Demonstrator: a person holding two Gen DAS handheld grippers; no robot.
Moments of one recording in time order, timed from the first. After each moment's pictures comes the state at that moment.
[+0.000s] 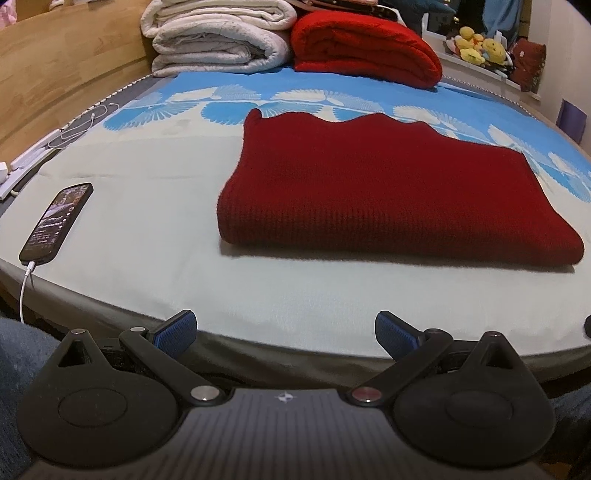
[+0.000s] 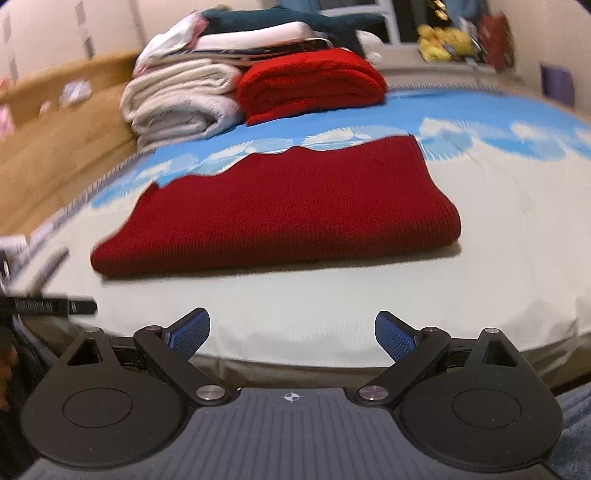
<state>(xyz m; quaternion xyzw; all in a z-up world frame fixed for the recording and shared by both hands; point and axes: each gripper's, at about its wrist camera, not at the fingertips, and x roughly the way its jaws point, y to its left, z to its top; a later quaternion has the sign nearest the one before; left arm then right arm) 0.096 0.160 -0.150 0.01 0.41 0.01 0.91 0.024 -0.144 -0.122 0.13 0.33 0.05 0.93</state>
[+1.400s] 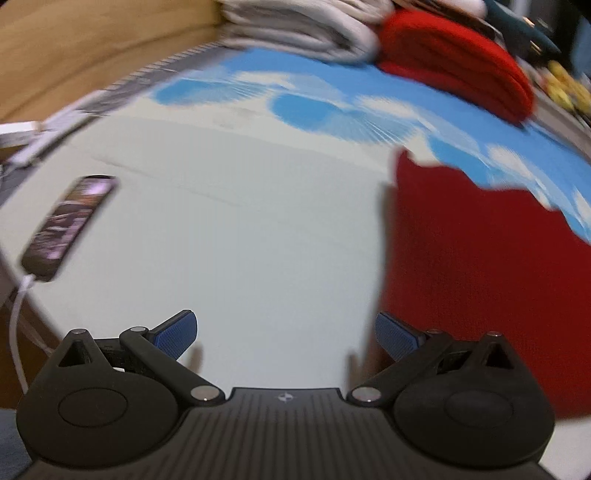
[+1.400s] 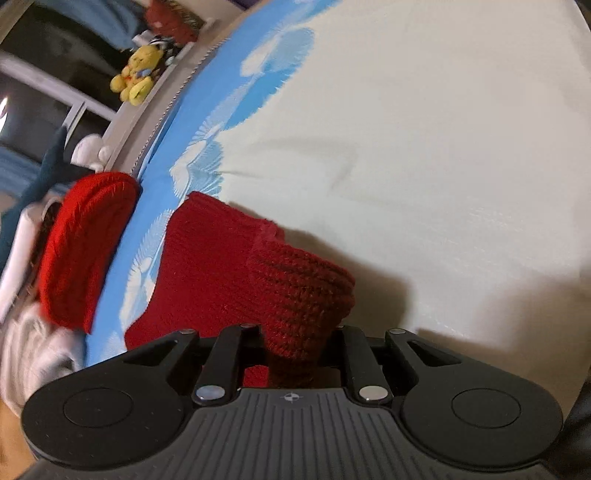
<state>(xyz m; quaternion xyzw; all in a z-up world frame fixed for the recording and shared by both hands) 0.210 0.203 -0.150 -0.07 0.43 0.13 0.89 0.161 -0.320 -0.178 0.49 0.28 -0.26 0.78</state>
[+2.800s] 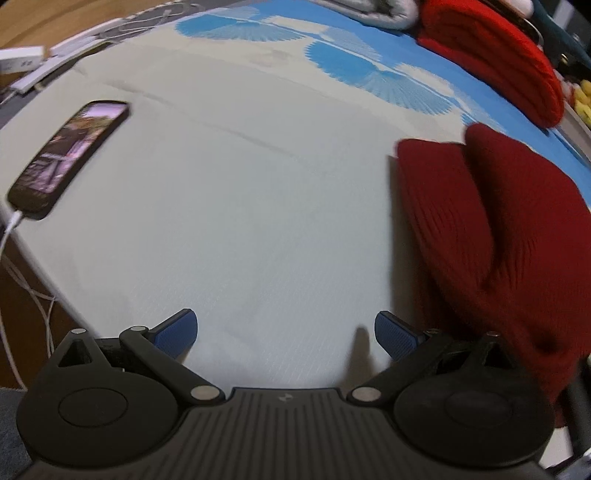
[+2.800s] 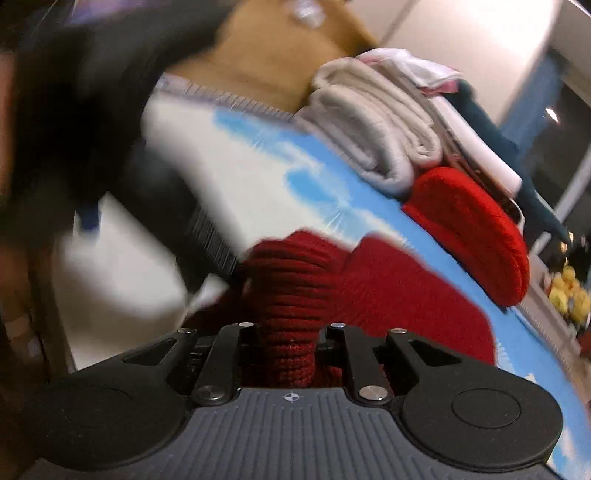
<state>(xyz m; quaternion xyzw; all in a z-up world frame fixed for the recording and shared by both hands) 0.218 0.245 -0.175 -0.15 0.50 0.13 0.85 0.144 0.092 -0.168 -0.32 0.22 0.21 0.90</state>
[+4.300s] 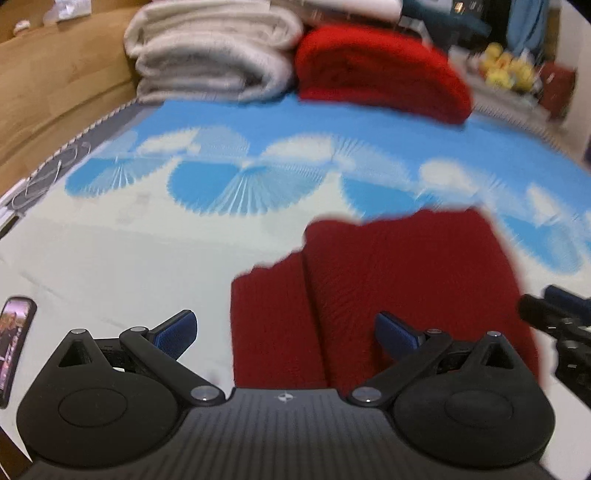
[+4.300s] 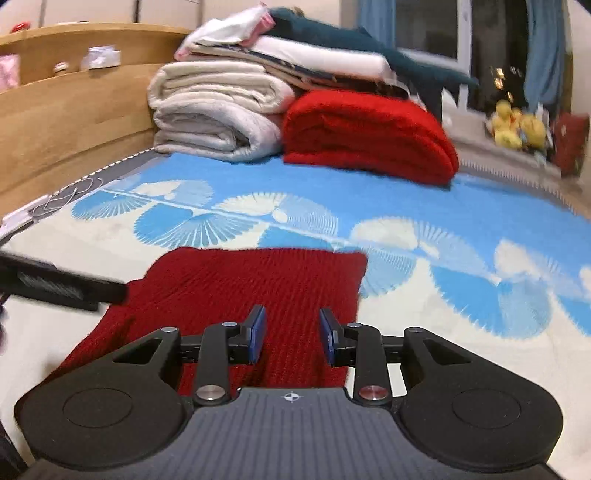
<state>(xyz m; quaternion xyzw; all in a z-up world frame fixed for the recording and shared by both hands) 0.323 0.119 -0.125 0.01 0.41 0.04 0.91 0.236 -0.086 -0.089 -0.02 0.30 0.10 0.95</state>
